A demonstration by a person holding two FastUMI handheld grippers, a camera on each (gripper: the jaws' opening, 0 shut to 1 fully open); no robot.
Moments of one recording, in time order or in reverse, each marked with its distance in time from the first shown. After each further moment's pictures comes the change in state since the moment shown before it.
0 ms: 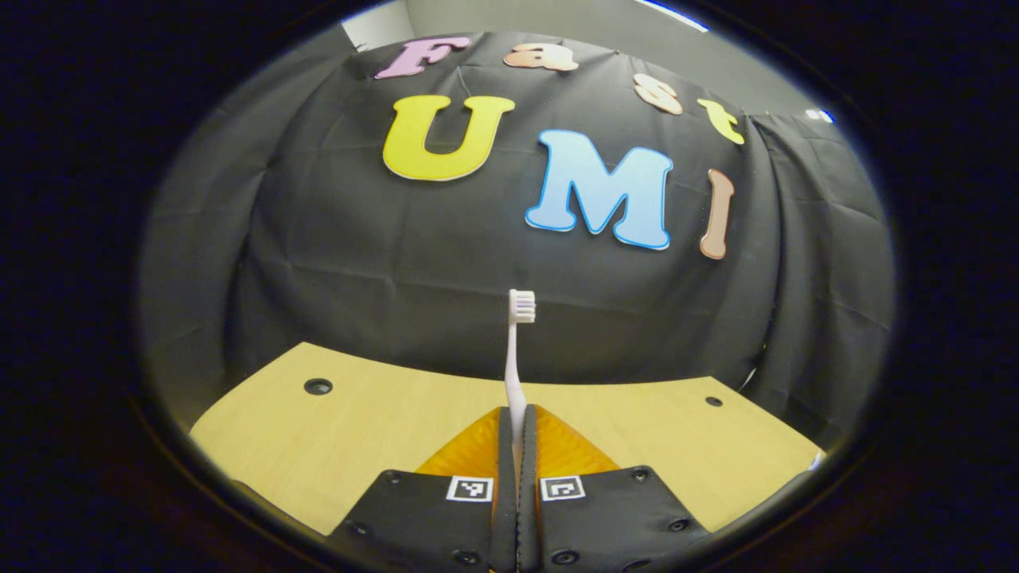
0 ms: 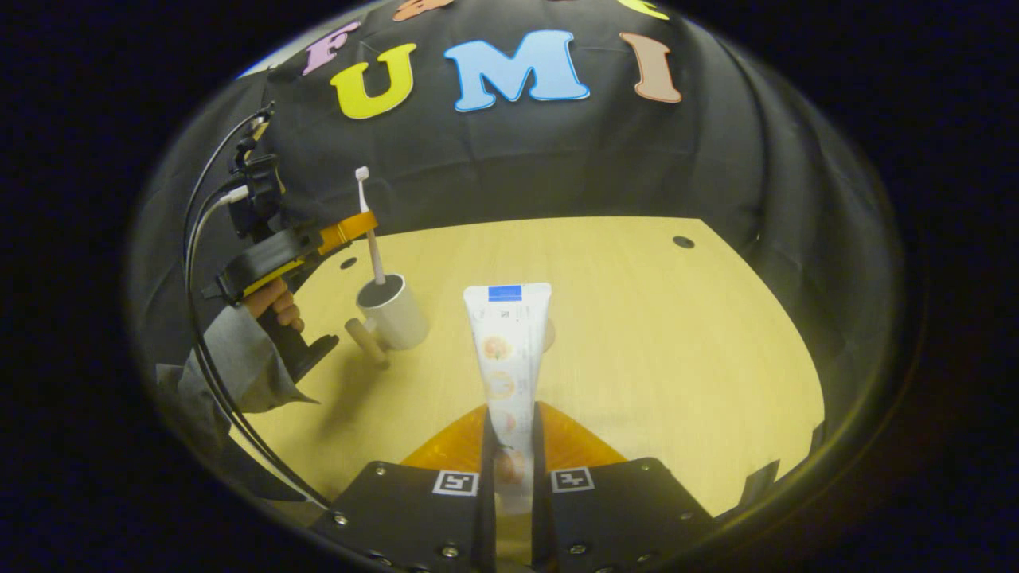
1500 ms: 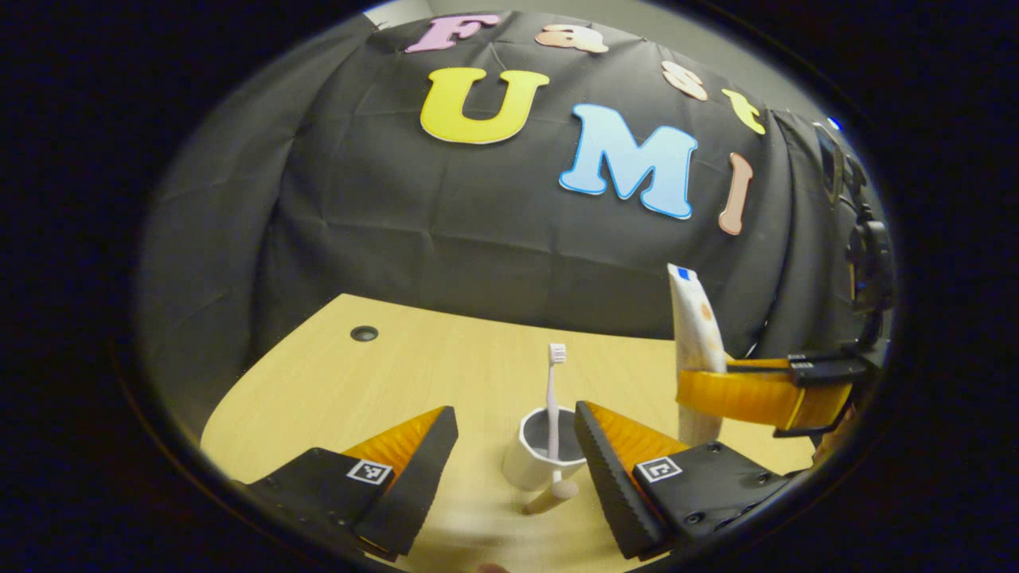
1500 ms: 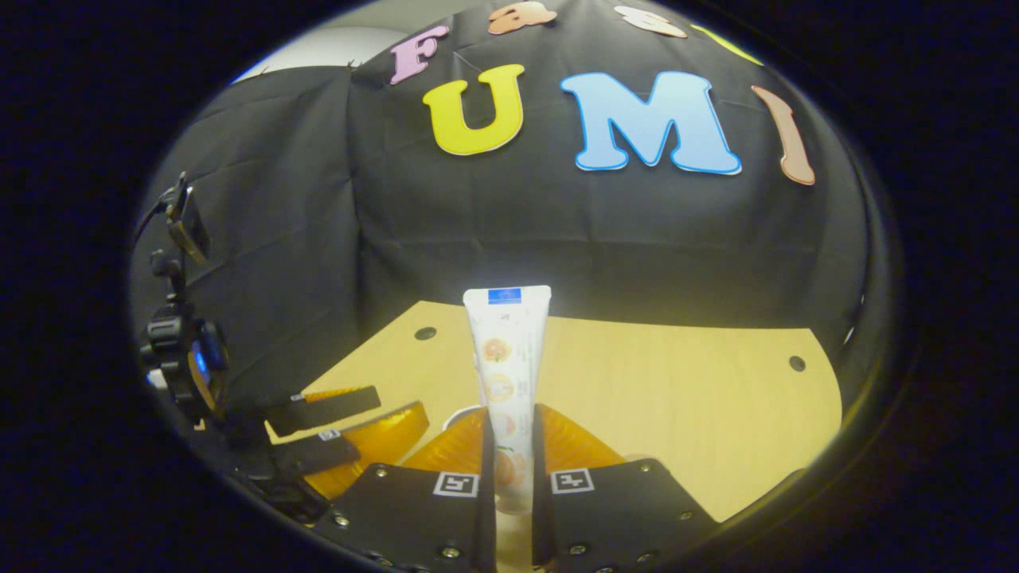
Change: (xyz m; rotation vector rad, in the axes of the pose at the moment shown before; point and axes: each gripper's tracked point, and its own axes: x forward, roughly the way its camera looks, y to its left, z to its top) left arm -0.105 0.053 -0.038 -0.053 0.181 0.061; right arm 0.101 0.150 0.161 -0.190 -0.246 0.294
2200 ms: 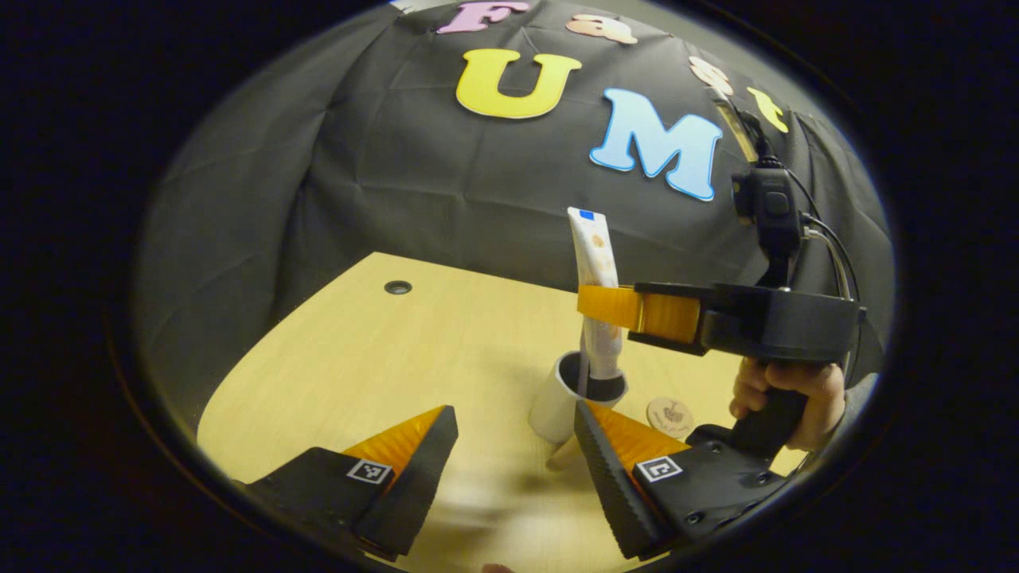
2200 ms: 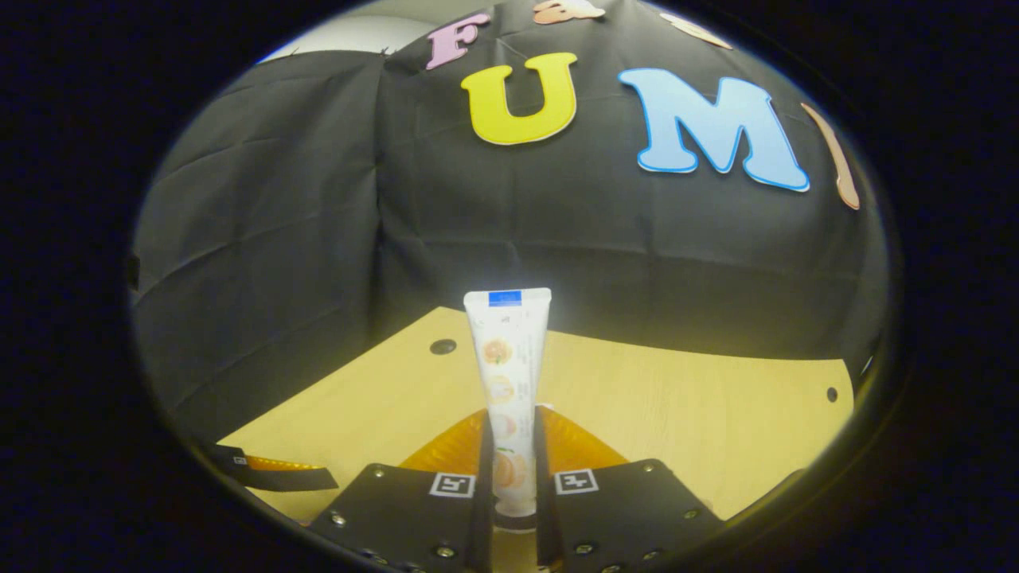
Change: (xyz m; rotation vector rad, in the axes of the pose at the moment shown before) left arm -0.035 0.031 -0.044 -0.076 0.092 0.068; right arm 0.094 0.038 -0.002 -0.110 -0.010 0.045
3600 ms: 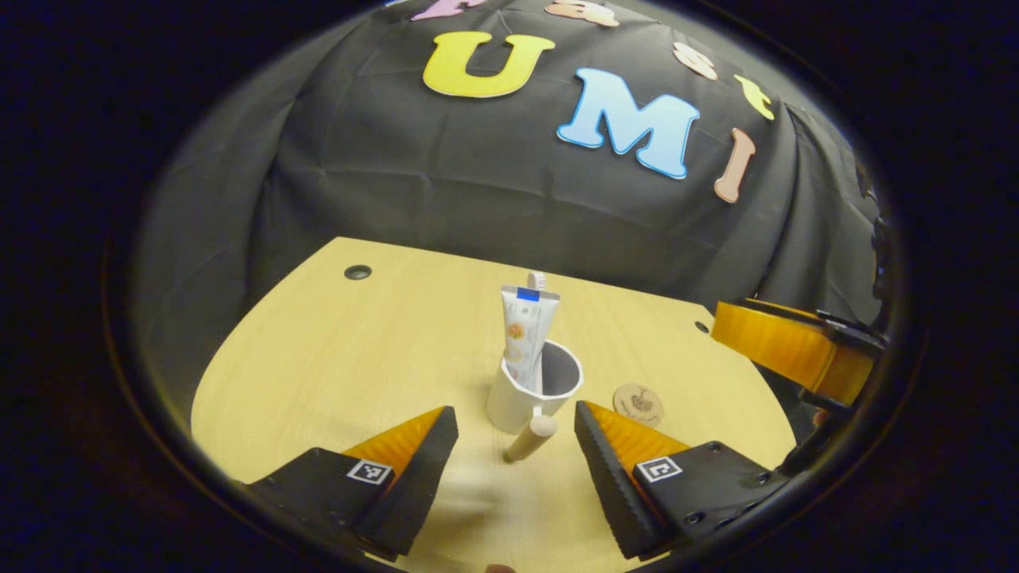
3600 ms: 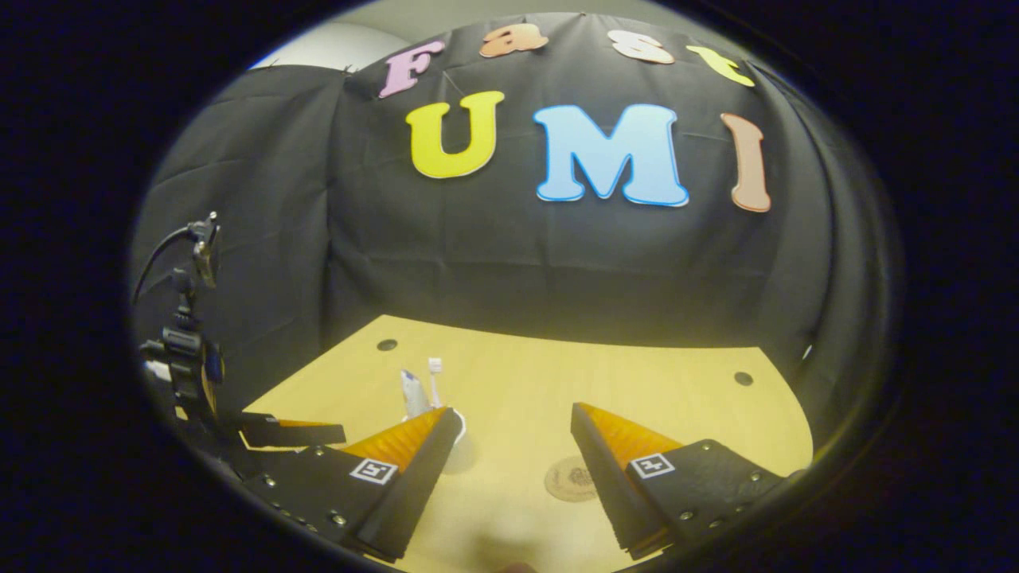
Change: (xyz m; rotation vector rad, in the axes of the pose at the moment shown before) left arm 0.016 -0.058 -0.009 0.048 0.117 -0.102; right arm -0.180 -0.084 -0.022 0.083 -0.048 -0.257
